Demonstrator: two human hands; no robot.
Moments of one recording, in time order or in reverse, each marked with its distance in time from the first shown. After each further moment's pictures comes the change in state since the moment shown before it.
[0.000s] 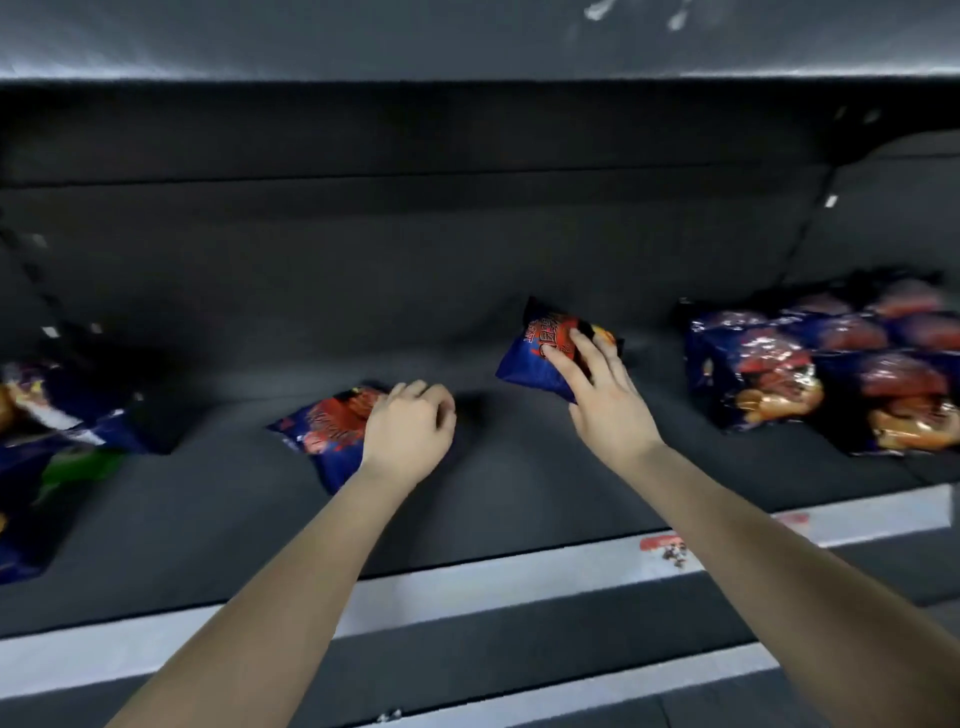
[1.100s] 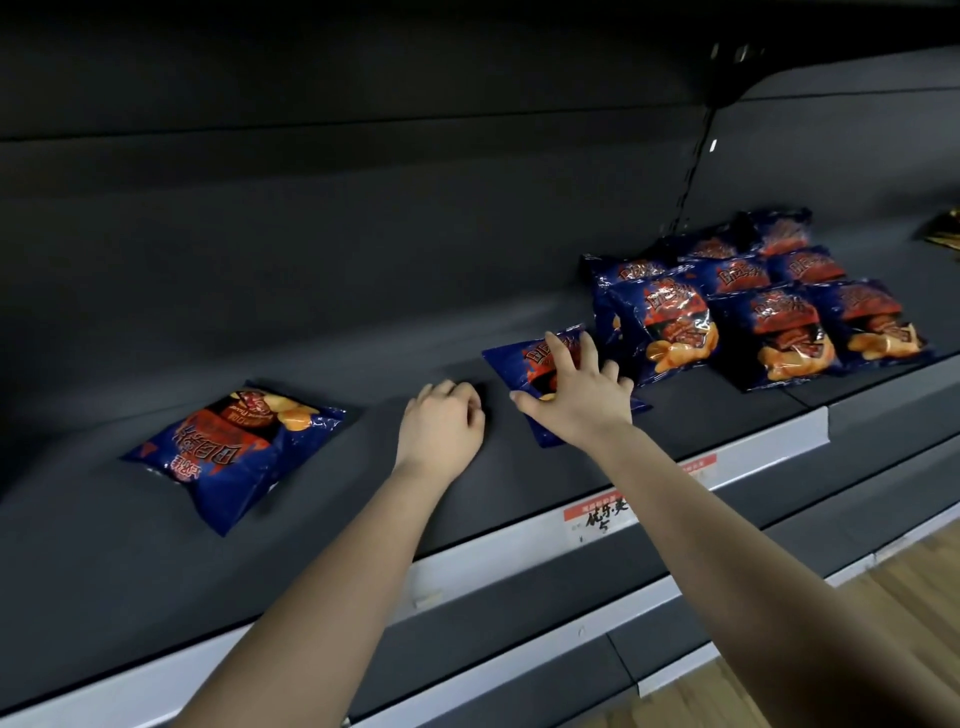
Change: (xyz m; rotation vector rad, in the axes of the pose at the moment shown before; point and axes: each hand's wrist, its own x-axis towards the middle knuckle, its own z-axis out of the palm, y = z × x) left_hand 0.013 0.094 0.076 -0.133 -0.221 0.070; right_hand -0.030 0.045 -0.006 -0.133 -0.307 0.597
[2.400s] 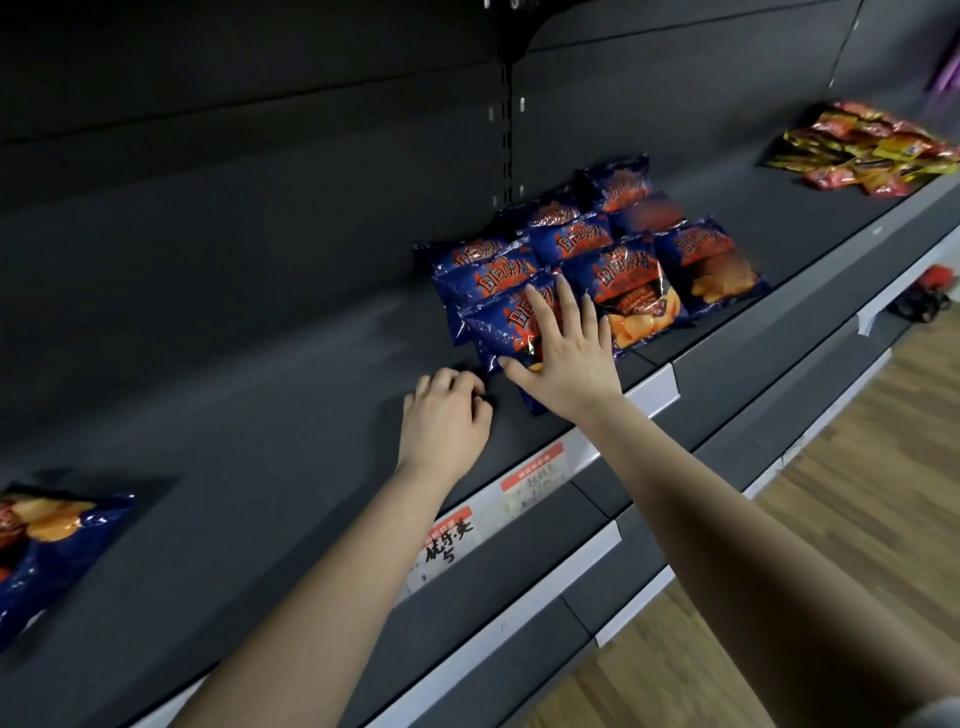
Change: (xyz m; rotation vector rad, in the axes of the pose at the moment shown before) left_hand 0.034 0.146 0.069 -0.005 -0.123 0.165; right_hand 0.020 0.156 -0.017 0.110 0.236 0.028
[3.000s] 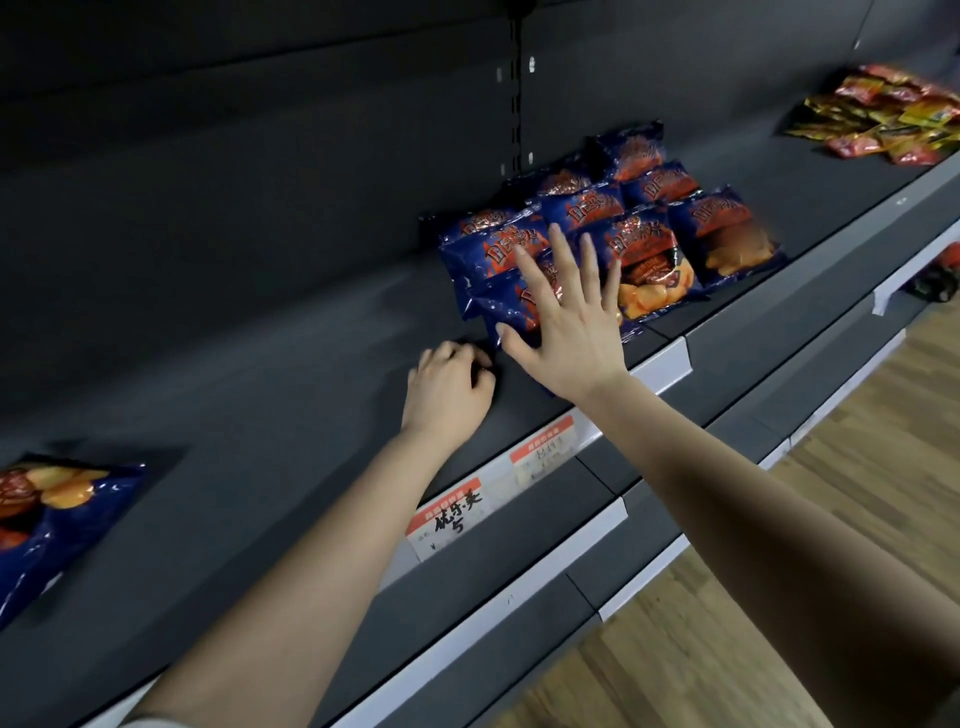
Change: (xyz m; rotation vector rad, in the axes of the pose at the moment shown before) left_hand 0.005 -0.002 -0.007 -0.093 -0.068 -0.053; right_hand -0.007 -0.017 -0.010 -0.054 0.227 -0.176
